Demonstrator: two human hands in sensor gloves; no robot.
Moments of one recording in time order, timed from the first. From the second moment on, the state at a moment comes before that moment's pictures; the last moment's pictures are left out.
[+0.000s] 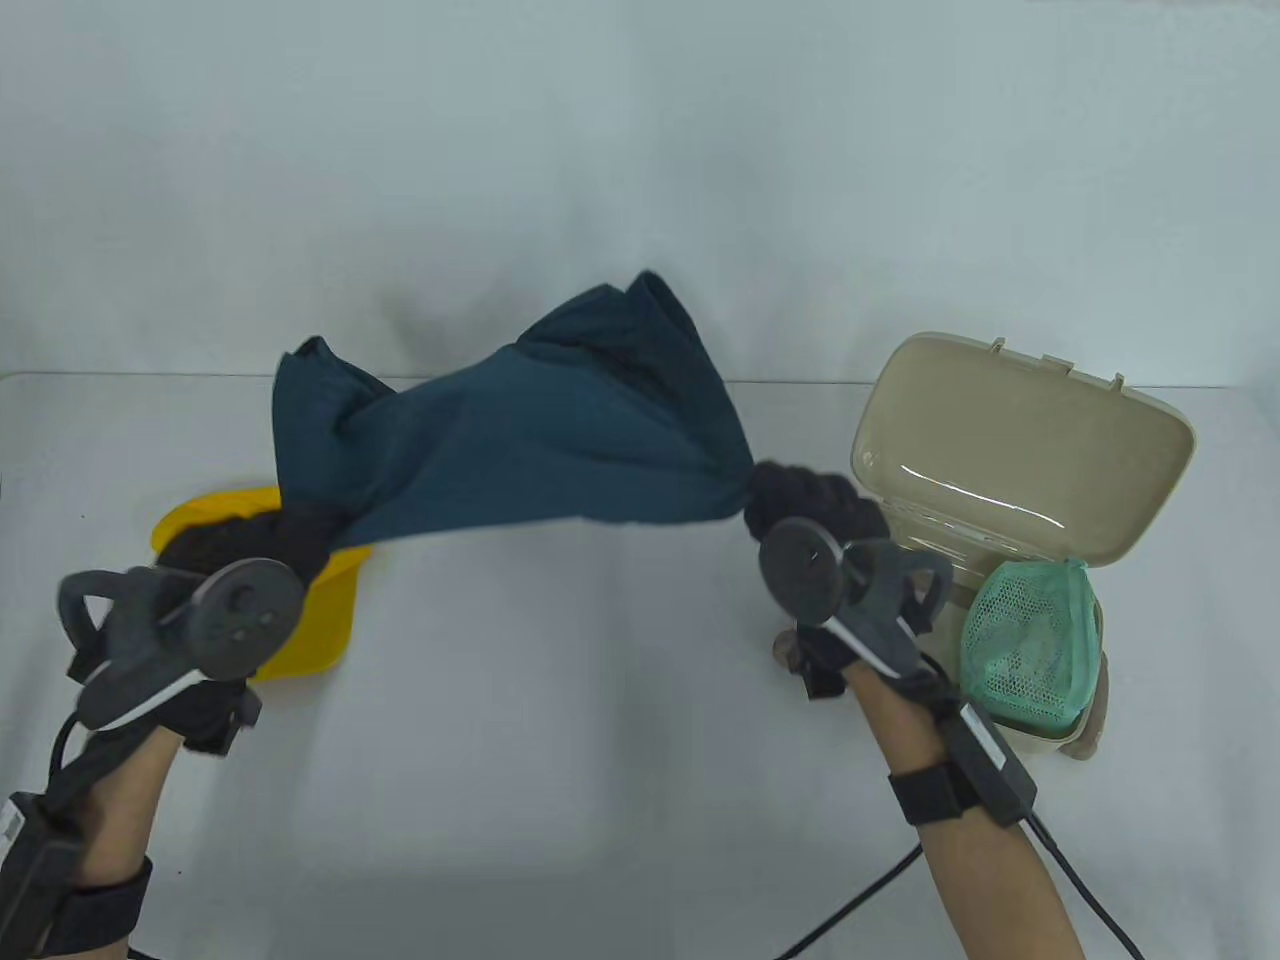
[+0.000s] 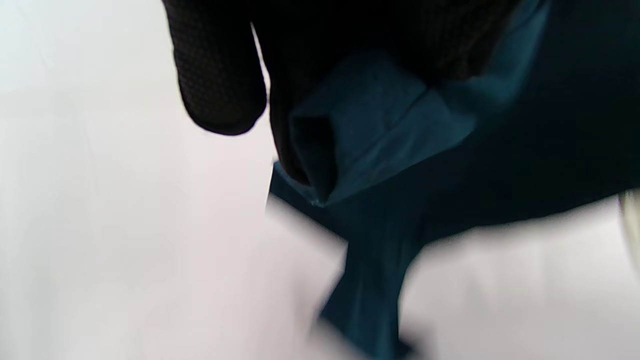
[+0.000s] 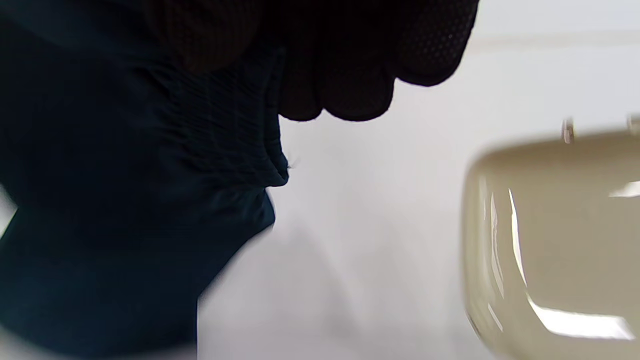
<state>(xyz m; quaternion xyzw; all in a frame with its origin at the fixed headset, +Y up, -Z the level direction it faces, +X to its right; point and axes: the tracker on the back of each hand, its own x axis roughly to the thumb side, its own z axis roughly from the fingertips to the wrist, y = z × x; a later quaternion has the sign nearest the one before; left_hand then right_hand) -0.278 -0.571 -0.297 0.02 -0.07 -0.11 0.99 0.115 -0.615 -0.353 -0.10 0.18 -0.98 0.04</state>
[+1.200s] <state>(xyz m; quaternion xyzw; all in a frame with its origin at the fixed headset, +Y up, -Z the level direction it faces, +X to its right) -0.264 -0.759 -0.315 -0.39 -0.09 -0.13 0.91 0.096 -0.756 -0.348 -0.18 -0.25 -0.94 0.15</state>
